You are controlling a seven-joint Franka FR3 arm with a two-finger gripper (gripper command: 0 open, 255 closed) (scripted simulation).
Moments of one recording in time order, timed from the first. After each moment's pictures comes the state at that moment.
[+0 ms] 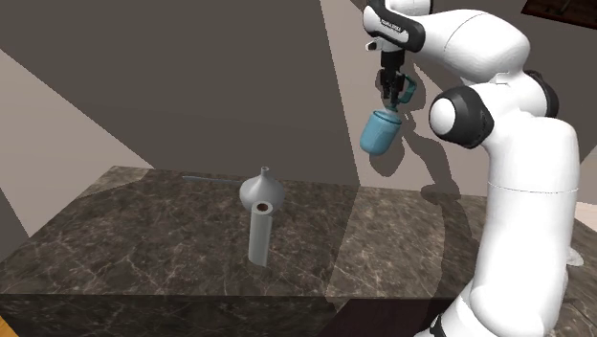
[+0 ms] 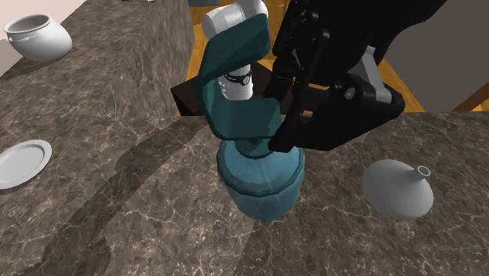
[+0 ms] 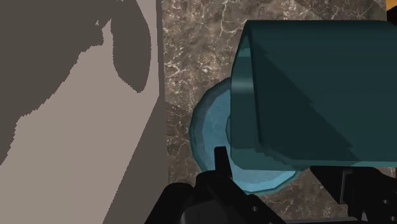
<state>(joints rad) -0.13 0.42 -0.53 -0.95 -0.10 1.30 -1.56</state>
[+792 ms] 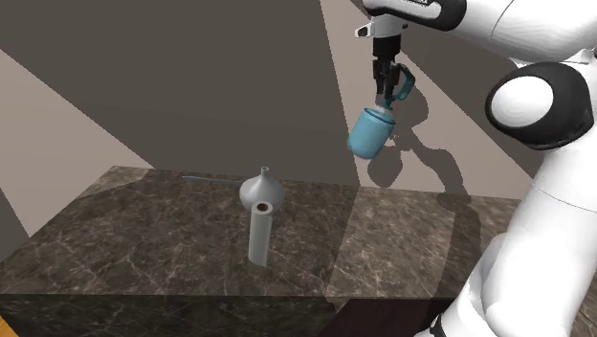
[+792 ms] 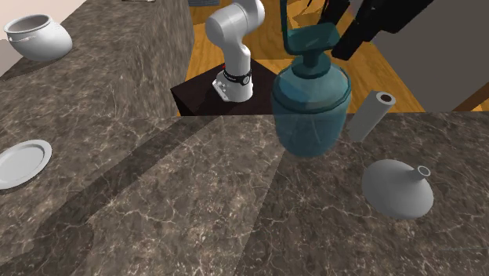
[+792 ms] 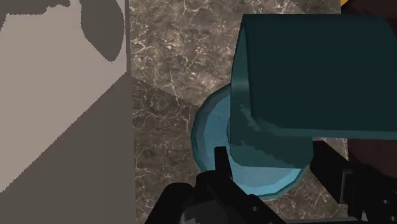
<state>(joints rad) 0.12 0.12 -0.46 -1.24 -0.24 1.25 -1.32</state>
